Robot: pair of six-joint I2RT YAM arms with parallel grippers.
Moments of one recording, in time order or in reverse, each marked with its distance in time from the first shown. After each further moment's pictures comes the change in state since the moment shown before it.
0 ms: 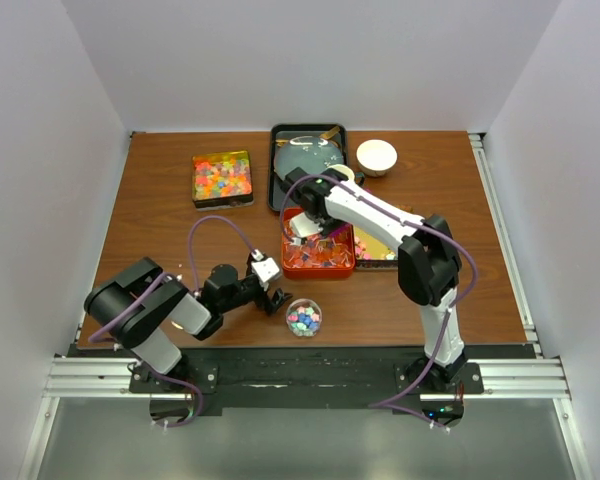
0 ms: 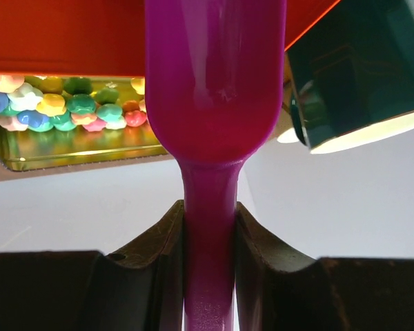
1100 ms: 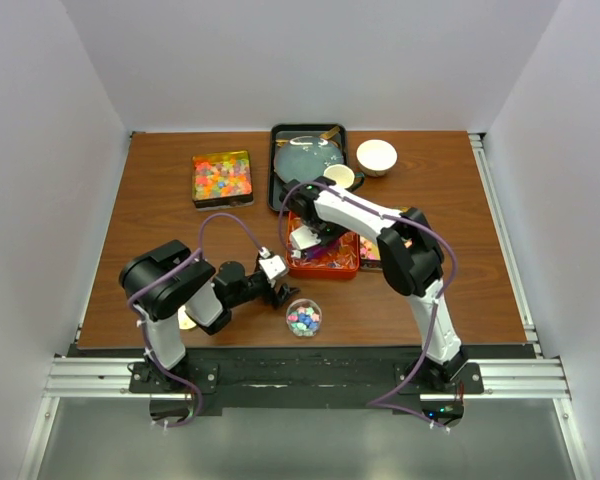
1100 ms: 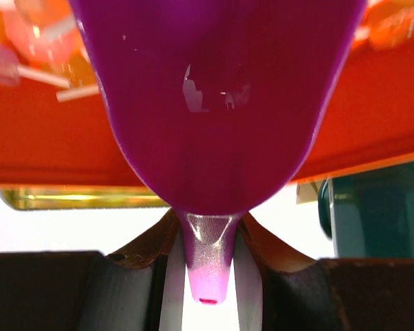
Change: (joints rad) left arm 0.000 0.239 0.074 0.209 0.039 0.011; right arm -0.011 0.138 0.008 -0.007 -0.079 -0.034
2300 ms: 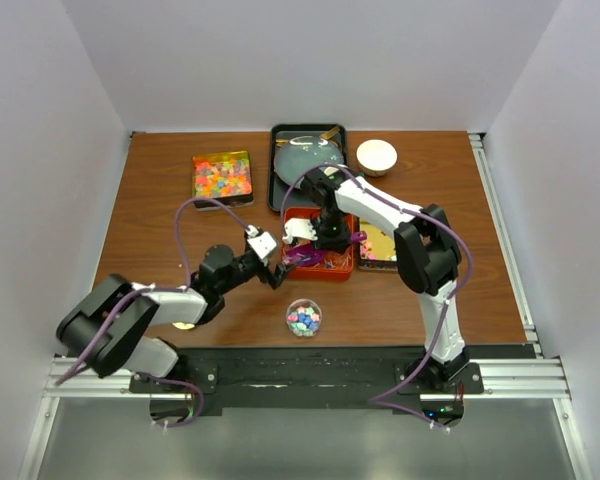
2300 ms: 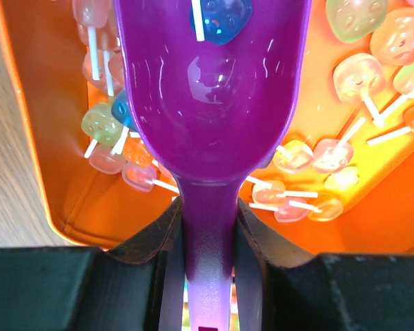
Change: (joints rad) left arm 0.049 -0.400 0.058 -0.344 -0.059 -0.004; right arm -0.103 -0.074 -0.069 0.028 -0.625 0.161
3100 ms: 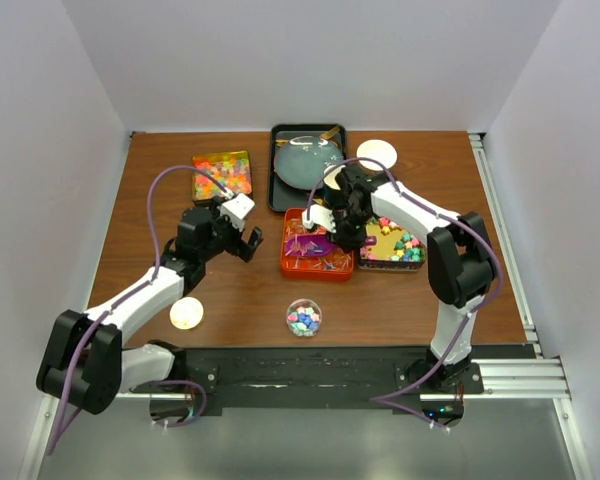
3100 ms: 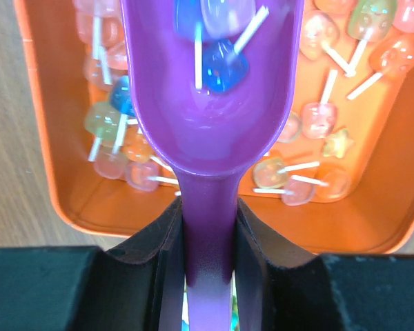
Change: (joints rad) left arm 0.251 -0.249 0.269 -0.758 -0.058 0.089; right arm -0.145 -0.216 -0.282 0.246 -0.241 0.049
